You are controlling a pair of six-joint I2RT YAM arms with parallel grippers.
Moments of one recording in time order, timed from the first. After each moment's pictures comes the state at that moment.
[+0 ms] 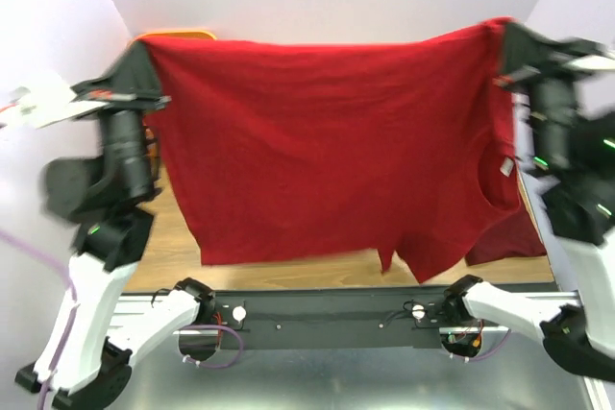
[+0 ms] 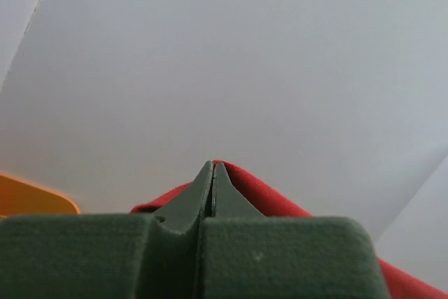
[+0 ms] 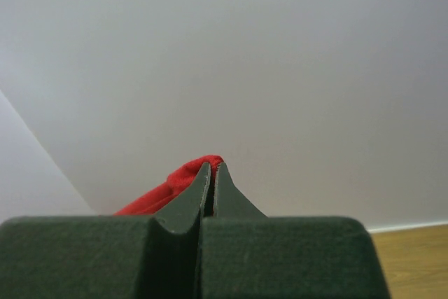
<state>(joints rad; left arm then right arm) -0.46 0.83 1.44 0.07 -0.53 -0.32 0.55 0.99 1.73 -0.22 0.46 0.15</state>
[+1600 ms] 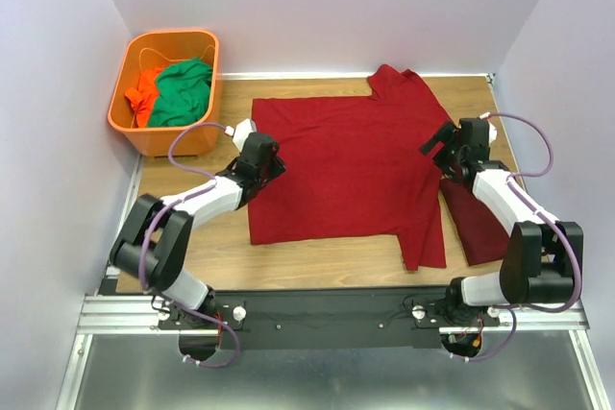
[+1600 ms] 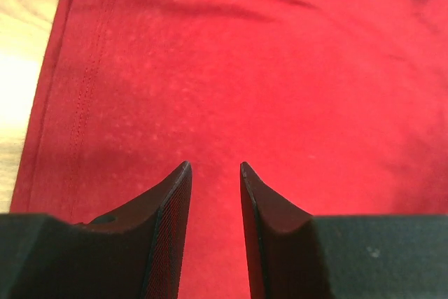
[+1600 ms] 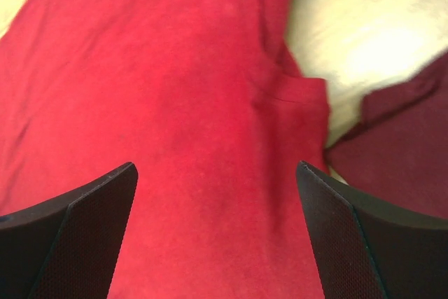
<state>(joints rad) -0.47 1.49 0.79 0.09 -0.24 -0.86 0.00 1.39 0.86 -0.17 0.05 0.66</state>
